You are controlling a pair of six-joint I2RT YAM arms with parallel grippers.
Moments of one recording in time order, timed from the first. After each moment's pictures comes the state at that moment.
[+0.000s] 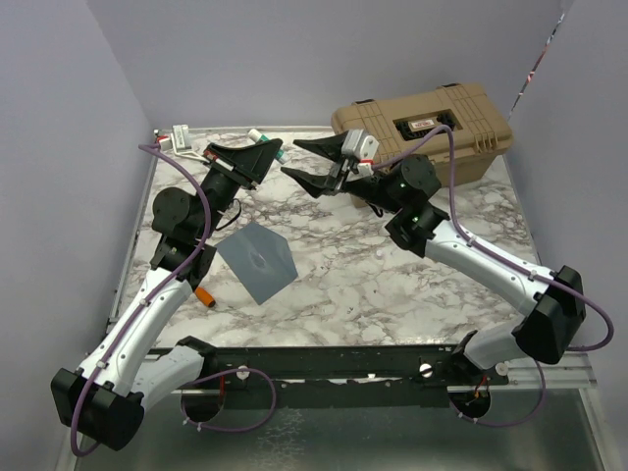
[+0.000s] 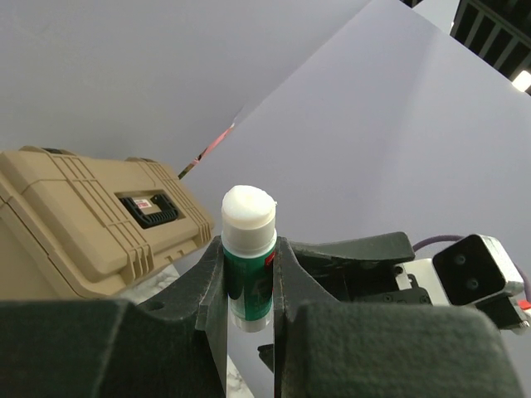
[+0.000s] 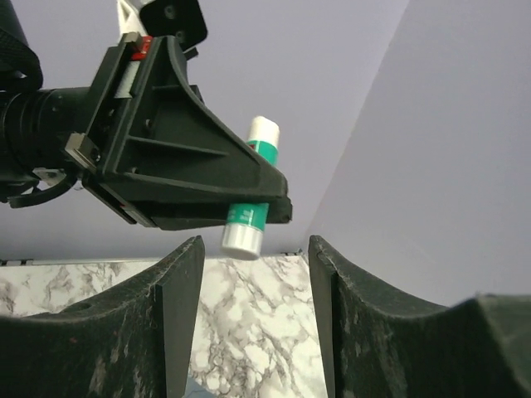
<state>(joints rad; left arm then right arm) -0.40 0.97 0.93 0.47 0.17 -1.00 0.80 1.43 1.25 0.60 -0.44 -0.19</state>
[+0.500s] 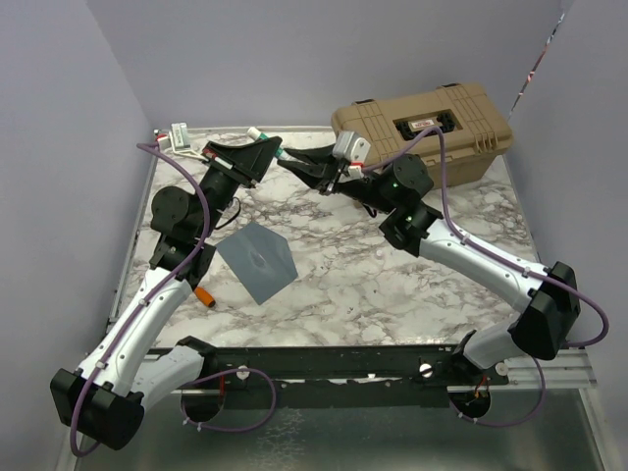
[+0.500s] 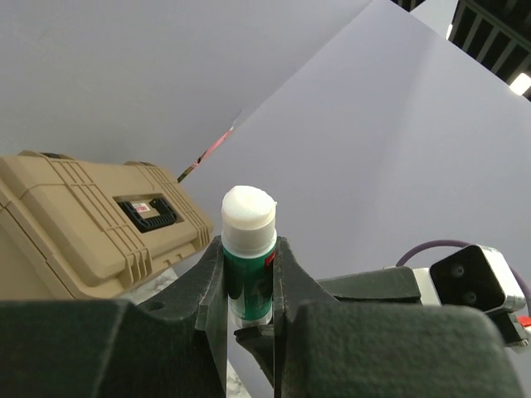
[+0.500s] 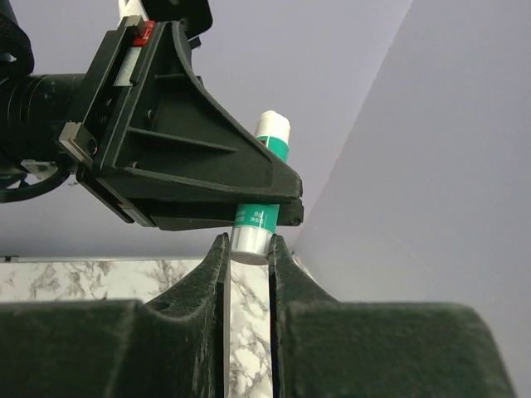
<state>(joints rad) -0.40 0.97 0.94 0.46 0.17 -0.99 0.83 1.47 1.28 0.59 -0.43 -0.28</state>
